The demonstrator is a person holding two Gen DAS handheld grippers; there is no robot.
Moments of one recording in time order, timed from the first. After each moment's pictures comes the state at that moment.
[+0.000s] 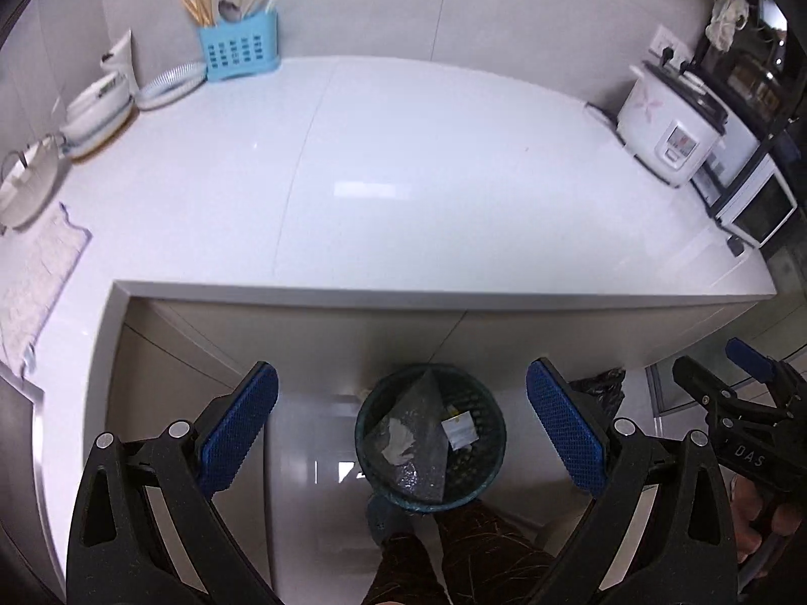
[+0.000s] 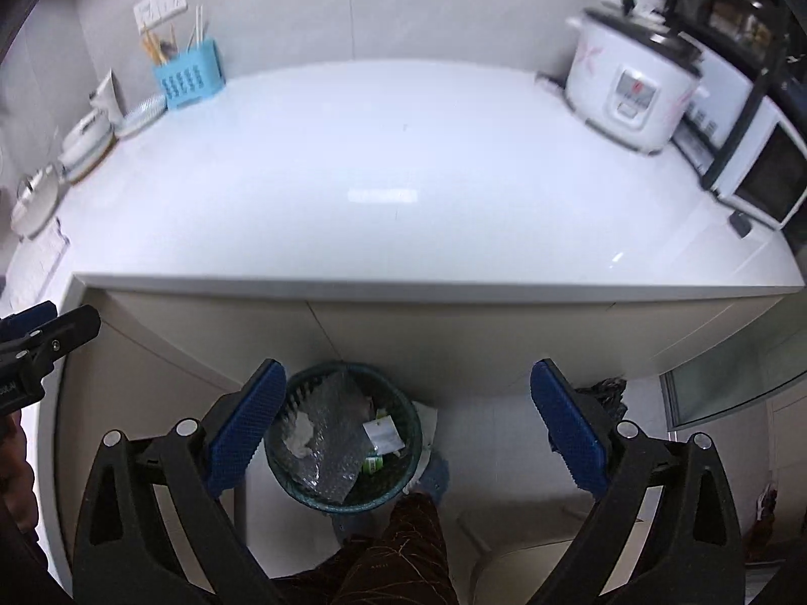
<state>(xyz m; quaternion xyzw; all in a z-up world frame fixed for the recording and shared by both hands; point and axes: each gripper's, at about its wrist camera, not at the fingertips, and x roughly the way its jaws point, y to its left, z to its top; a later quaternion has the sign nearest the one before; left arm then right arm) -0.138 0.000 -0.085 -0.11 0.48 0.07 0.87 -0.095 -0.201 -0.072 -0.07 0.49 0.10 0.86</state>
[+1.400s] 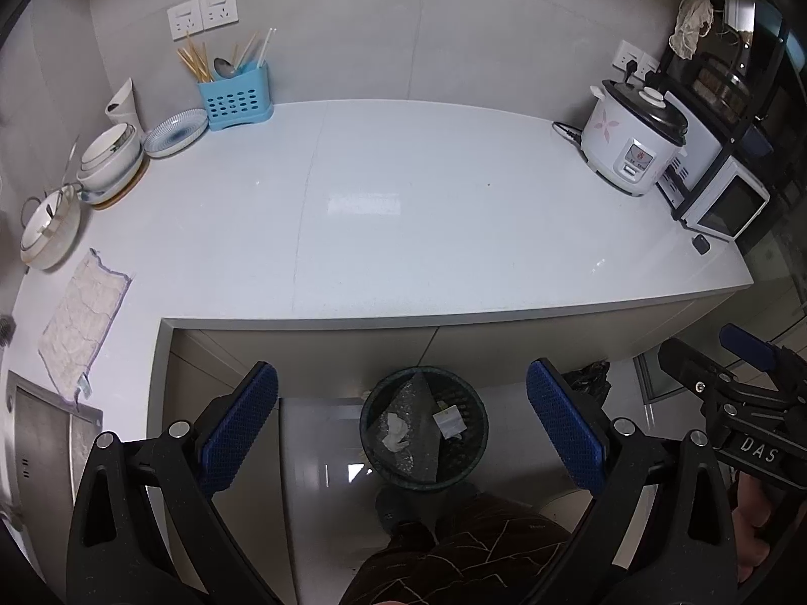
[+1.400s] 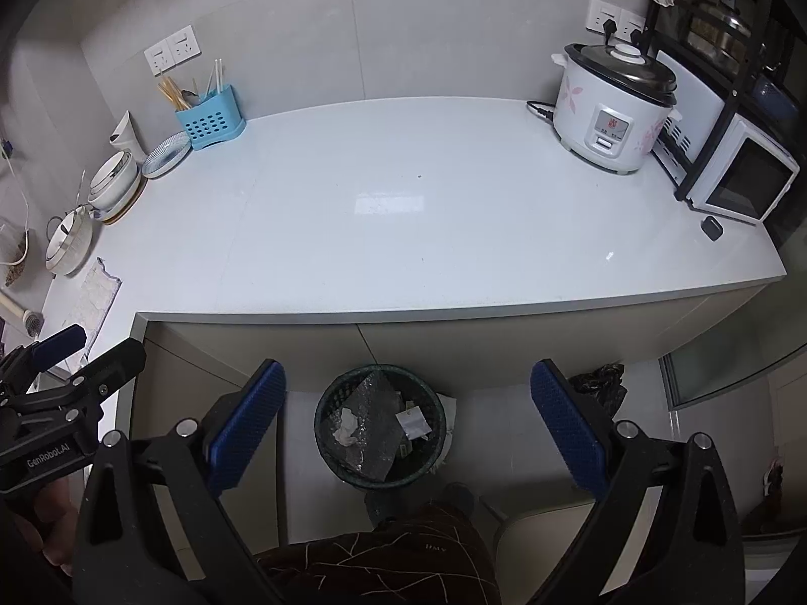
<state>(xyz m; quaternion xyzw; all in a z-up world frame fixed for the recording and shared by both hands) -0.160 -0.012 0.022 -0.09 0.49 0.06 0.87 -0.118 -0.182 0.042 -0.04 0.51 0.10 0.86</state>
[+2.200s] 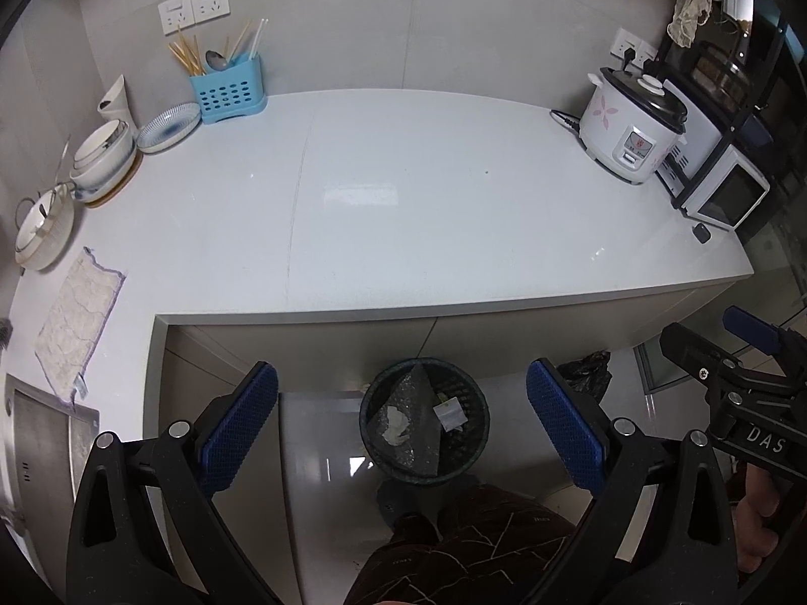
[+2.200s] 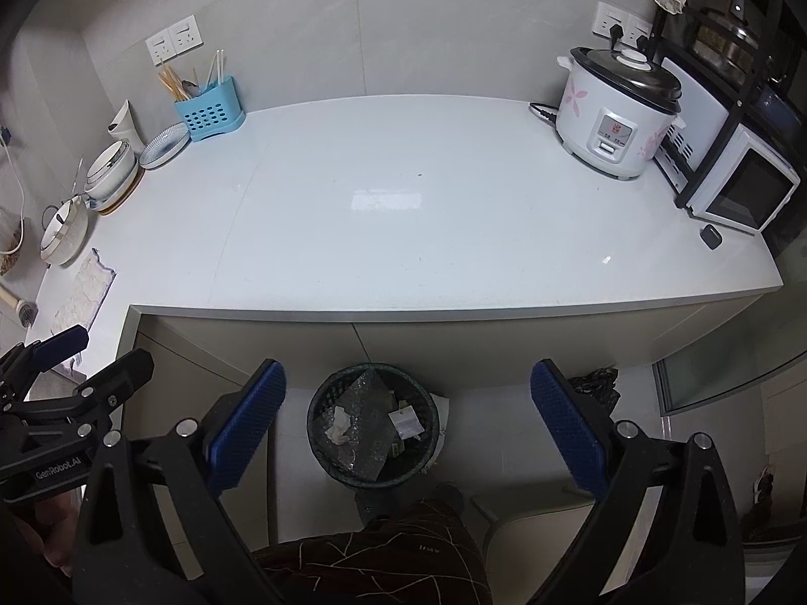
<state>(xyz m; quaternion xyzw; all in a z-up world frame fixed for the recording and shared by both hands) -0.158 -0.015 0.012 -0.08 0.49 0.05 0.86 -0.114 -0.177 0.039 -0.06 0.51 0.10 0.85</state>
